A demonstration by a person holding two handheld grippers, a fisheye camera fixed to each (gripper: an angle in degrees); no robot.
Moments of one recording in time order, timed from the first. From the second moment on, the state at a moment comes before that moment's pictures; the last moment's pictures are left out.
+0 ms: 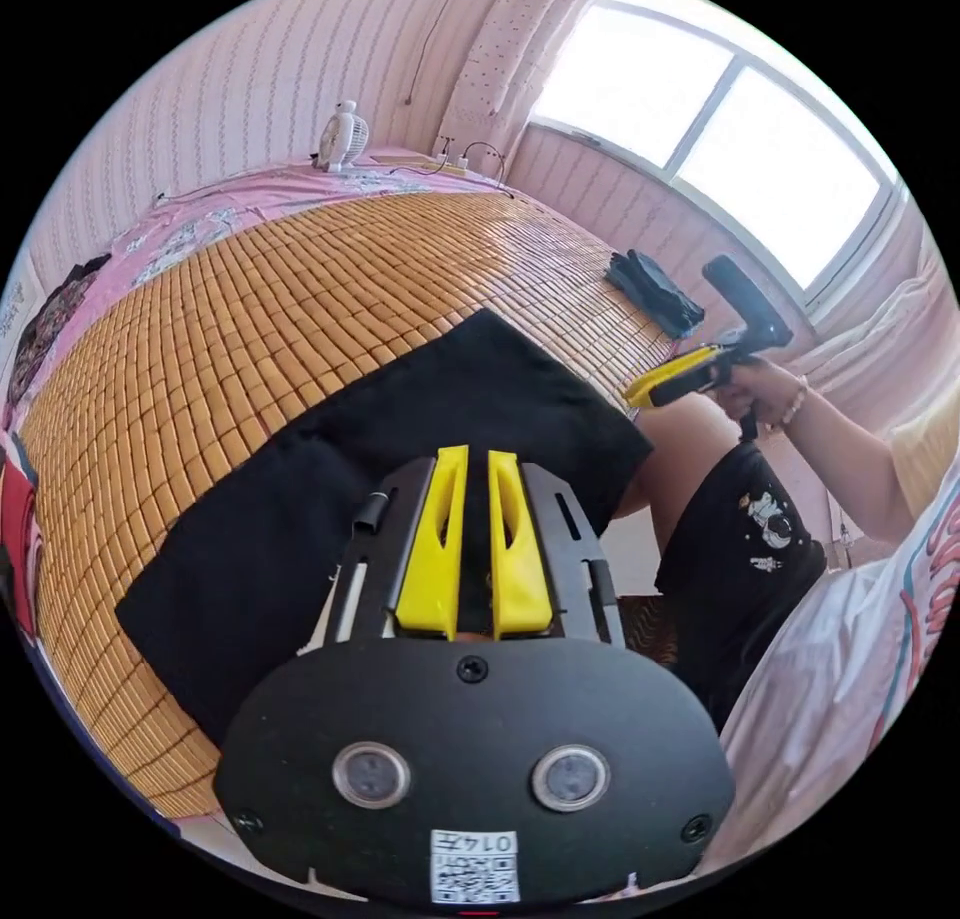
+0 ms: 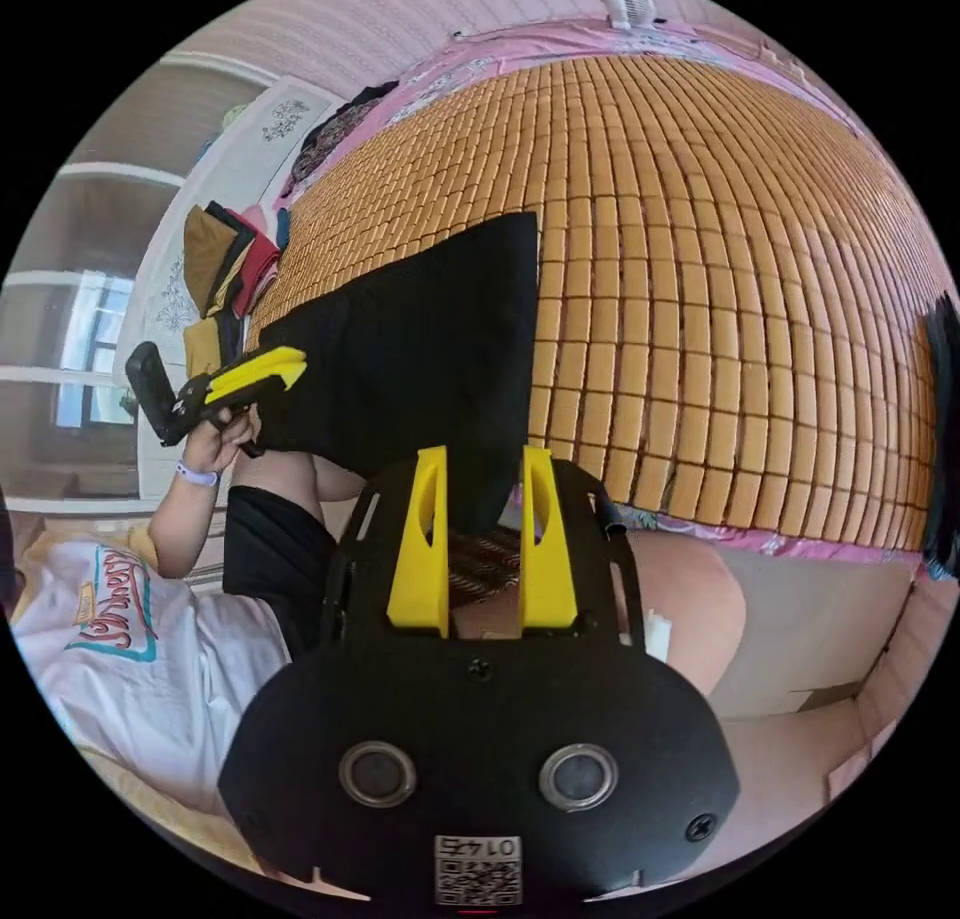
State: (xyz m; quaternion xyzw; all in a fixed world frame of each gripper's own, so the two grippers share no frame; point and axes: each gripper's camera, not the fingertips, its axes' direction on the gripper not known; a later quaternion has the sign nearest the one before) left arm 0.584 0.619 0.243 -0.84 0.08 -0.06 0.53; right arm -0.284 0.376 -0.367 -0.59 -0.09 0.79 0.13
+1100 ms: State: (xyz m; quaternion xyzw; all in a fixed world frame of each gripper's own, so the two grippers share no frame) left arm 0.663 0.939 0.453 -0.87 0.15 -0.10 0.45; right arm -0.211 0.318 -0.545 -0.49 -0.05 0.86 0.15
